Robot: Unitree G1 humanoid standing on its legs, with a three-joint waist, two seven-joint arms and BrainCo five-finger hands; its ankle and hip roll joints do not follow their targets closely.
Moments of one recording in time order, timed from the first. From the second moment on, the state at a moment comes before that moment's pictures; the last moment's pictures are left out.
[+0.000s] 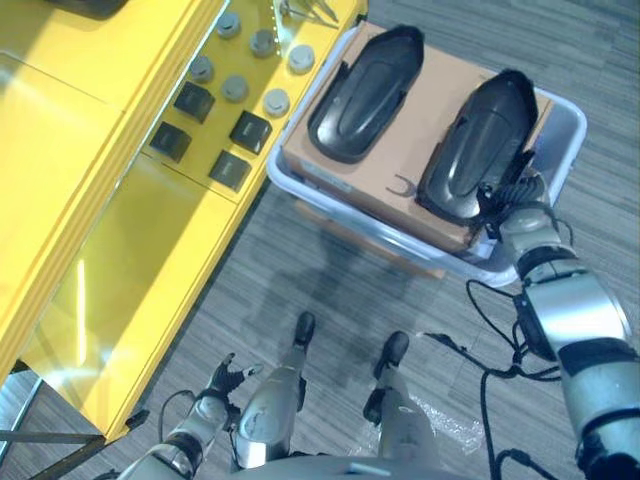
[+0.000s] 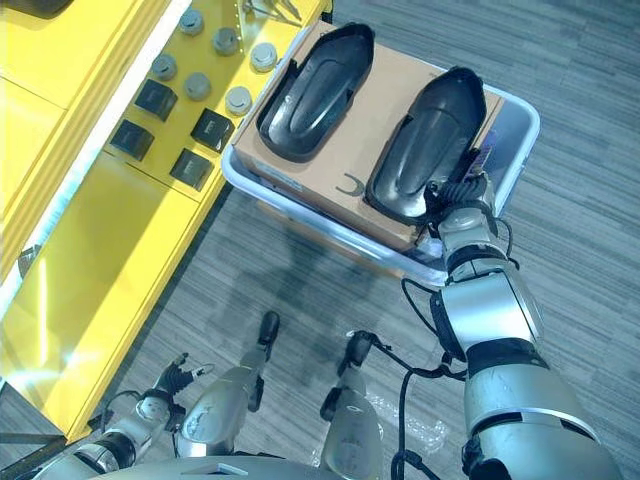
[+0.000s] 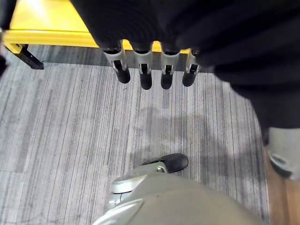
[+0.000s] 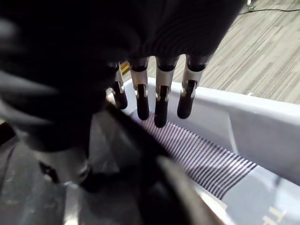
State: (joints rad) left arm -0.17 0.18 -0.44 1.14 -0.07 -0.10 0.25; right arm -1.08 -0.62 0.30 1.44 0.11 0.00 -0.33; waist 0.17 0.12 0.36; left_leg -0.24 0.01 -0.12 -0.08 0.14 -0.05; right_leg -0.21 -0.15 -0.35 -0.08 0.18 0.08
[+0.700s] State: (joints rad) left arm -0.14 0.37 -0.31 0.37 -0.25 -0.11 0.18; right arm -0.78 -0.69 0.35 0.89 -0.16 0.02 -0.31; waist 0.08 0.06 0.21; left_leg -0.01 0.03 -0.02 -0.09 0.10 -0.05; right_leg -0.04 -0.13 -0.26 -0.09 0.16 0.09
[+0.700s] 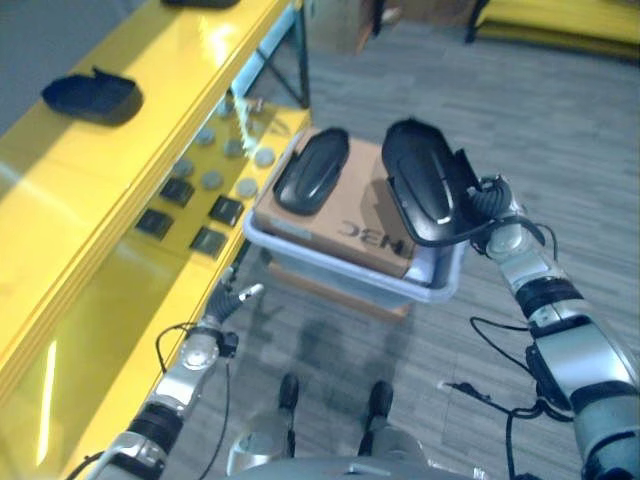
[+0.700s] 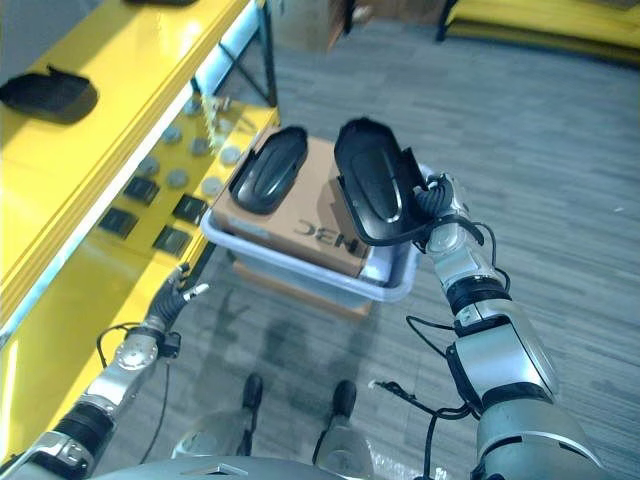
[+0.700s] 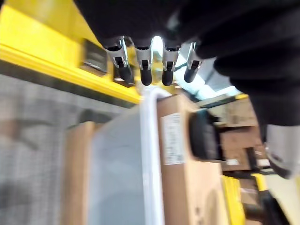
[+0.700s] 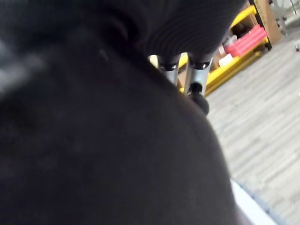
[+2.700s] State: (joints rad) left arm -0.32 0.14 -0.36 0.50 -0.51 -0.12 0.33; right arm -0.24 -0.42 0.55 0.13 0.01 -0.06 -0.11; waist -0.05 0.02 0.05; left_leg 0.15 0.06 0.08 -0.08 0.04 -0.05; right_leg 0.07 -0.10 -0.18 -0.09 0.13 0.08
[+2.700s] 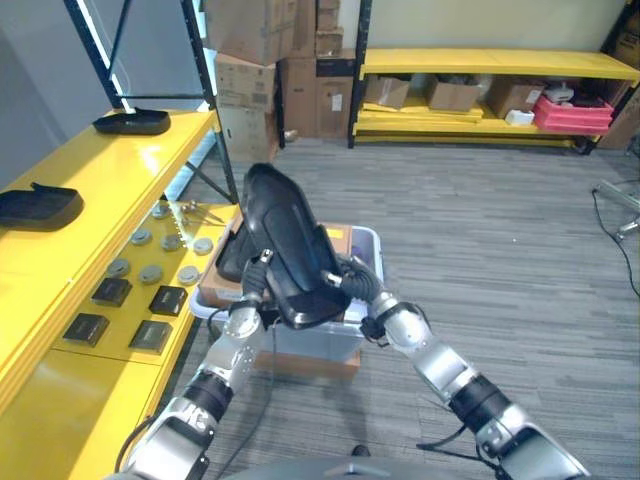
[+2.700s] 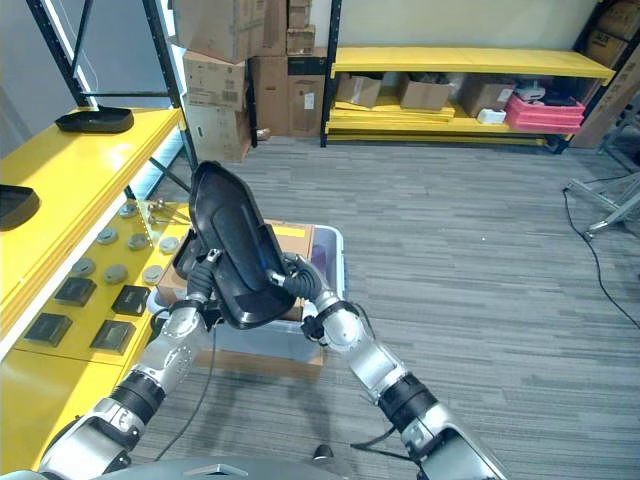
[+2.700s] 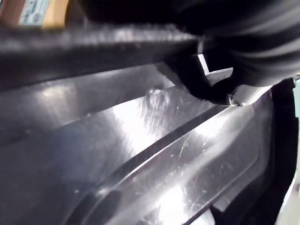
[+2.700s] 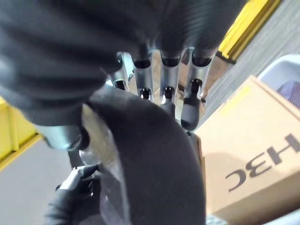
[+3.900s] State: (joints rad) left arm -0.15 0.51 -0.04 -0.22 0.08 -0.26 0.41; right arm -0.05 -0.22 0.12 1.30 0.07 -0.06 -0.15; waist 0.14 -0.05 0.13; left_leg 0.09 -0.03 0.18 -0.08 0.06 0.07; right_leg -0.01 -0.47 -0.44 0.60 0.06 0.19
